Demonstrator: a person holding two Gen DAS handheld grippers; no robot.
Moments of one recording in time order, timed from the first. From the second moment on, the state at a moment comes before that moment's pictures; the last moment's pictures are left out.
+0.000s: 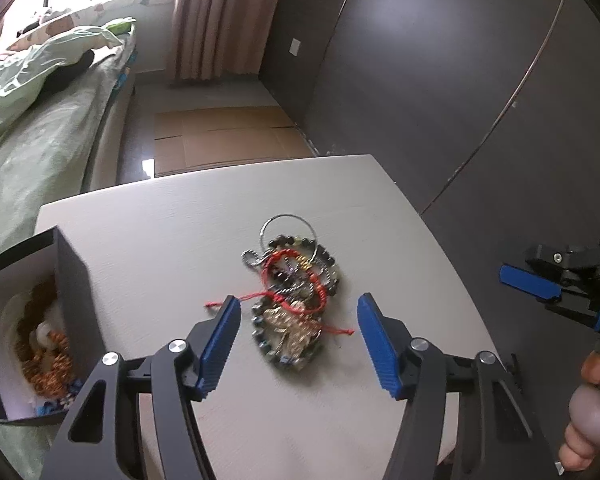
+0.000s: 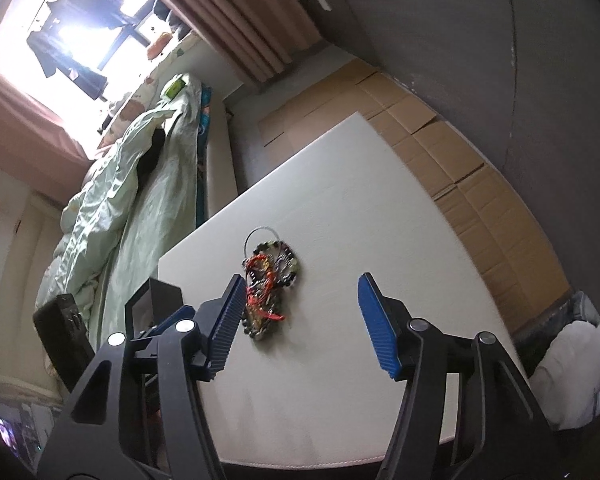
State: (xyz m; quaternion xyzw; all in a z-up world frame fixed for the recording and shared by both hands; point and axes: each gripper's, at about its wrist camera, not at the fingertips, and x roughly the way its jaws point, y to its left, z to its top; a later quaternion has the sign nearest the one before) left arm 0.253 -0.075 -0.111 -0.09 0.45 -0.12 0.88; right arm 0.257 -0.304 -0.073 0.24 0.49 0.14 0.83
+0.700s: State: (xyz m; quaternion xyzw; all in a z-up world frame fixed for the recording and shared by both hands) left arm 0.307 -0.095 -0.138 -0.10 0.49 -0.14 0.86; right arm 0.291 -0.339 -0.075 0.29 0.48 0.10 0.82
